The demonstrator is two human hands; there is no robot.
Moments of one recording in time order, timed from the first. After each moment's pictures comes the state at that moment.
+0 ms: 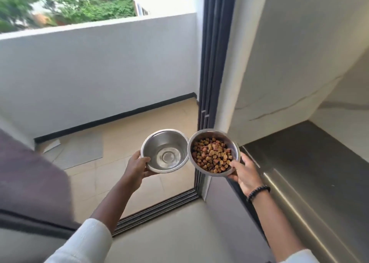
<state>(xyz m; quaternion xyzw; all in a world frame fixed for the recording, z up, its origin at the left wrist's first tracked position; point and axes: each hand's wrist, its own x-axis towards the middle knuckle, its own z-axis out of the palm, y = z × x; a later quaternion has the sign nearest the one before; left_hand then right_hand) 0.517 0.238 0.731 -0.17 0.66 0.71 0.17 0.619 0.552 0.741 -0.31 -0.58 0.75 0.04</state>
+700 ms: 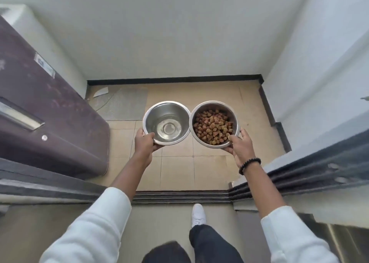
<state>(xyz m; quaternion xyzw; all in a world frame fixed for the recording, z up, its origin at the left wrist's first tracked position) 0.307 0.056 0.652 -0.36 0.56 0.75 -0.01 0.282 0.348 0.656 -0.24 -0.62 0.74 -0.09</state>
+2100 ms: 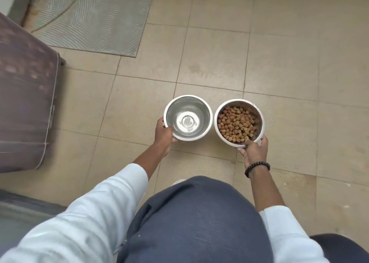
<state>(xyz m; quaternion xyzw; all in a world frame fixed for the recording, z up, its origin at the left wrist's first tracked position) 0.024 -0.048 -0.134 -0.51 0.53 0.67 0.07 -0.014 0.224 -0.146 -0.41 -0.57 0.70 -0.13</state>
